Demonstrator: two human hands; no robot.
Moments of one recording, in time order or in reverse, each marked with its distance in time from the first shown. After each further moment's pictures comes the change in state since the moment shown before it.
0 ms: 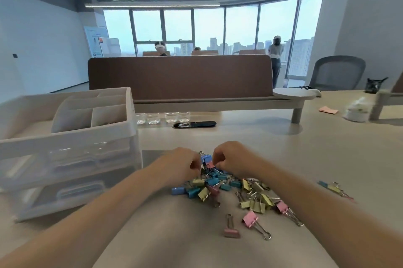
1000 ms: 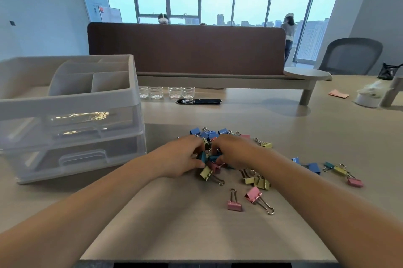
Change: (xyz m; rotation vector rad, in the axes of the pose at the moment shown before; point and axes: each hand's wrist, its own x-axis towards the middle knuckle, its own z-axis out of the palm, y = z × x) left_hand -0.017 -0.006 0.034 -0.170 -0.035 0.039; right_hand 0.005 -0.003 0.040 -0.210 -0.213 -0.042
